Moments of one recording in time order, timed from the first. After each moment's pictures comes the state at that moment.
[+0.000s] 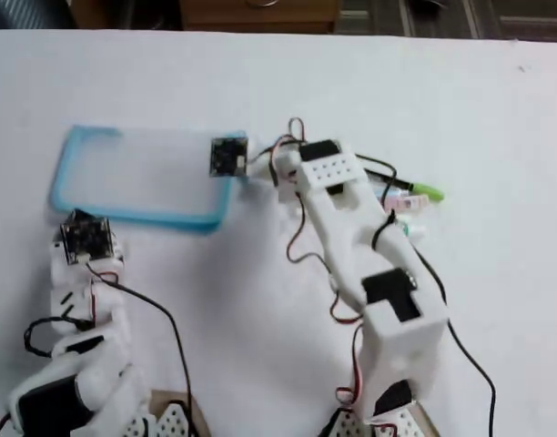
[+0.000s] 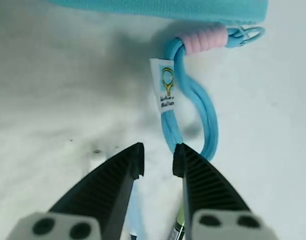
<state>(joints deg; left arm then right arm) -25.6 -20.6 96.3 -48.7 -12.2 -19.3 19.8 0.4 52.6 72.5</state>
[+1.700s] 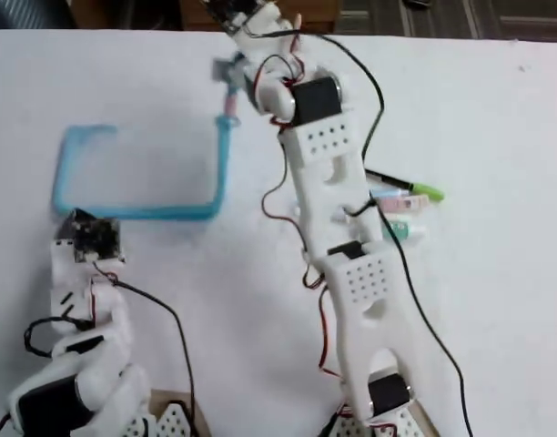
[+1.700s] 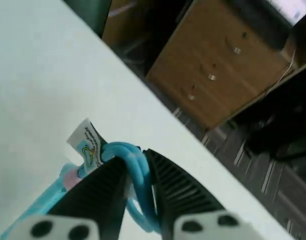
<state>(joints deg) -25.6 -20.6 96.3 -49.0 -20.7 -22.8 47.6 -89.1 76.0 29.3</state>
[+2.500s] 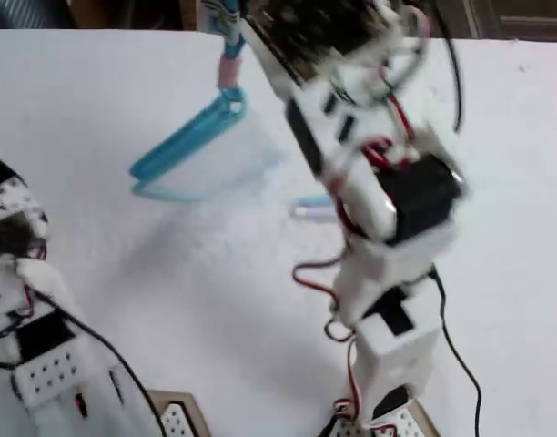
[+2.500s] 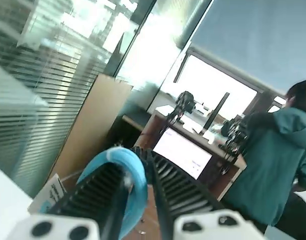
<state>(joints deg) -34.2 -69.5 69.9 -1.5 -7.2 -26.0 15.1 -92.7 72.9 29.3</state>
